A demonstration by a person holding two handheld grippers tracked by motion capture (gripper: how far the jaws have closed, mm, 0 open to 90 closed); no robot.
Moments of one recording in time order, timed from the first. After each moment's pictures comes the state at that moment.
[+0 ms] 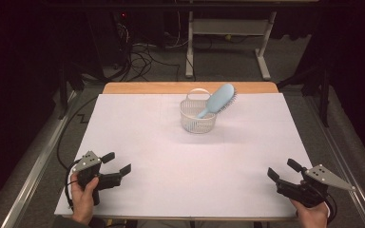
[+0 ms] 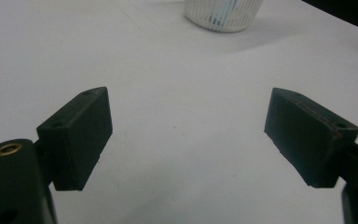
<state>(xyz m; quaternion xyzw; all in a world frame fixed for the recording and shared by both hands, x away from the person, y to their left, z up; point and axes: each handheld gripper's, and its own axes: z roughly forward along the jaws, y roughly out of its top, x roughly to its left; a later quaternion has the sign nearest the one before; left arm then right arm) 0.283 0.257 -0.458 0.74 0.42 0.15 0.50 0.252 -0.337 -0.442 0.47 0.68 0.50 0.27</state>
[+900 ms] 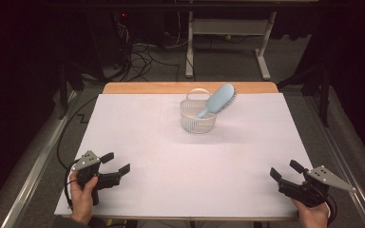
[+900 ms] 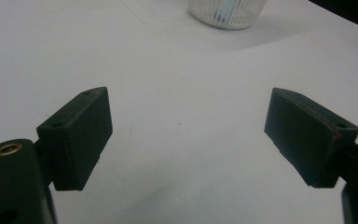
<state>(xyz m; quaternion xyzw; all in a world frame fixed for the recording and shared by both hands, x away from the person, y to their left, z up) 0.286 0.260 -0.460 0.74 0.43 0.15 0.49 0.255 -0.346 -0.454 0.49 0.67 0.49 0.28</state>
